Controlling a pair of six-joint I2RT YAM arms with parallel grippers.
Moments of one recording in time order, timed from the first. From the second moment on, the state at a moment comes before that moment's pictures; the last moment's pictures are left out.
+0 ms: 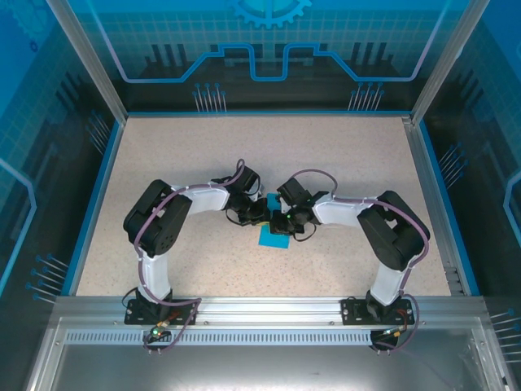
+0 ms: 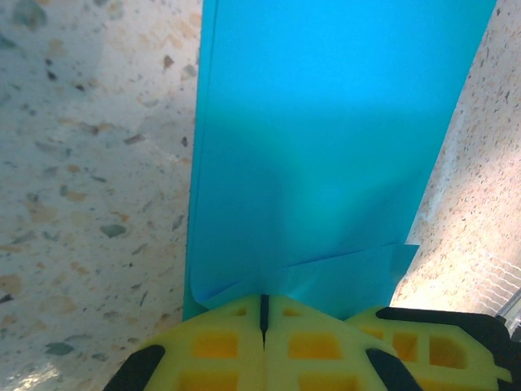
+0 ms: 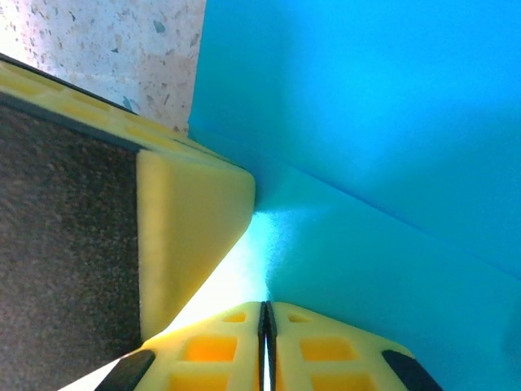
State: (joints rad) left arm -0.53 1.93 1.10 -0.33 0.52 -0.74; right arm 0.67 1.78 0.95 -0.32 -0.34 0.68
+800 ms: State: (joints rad) left arm -0.54 1.93 1.10 -0.33 0.51 -0.75; right arm 0.67 1.53 0.69 -0.40 -0.33 0.66
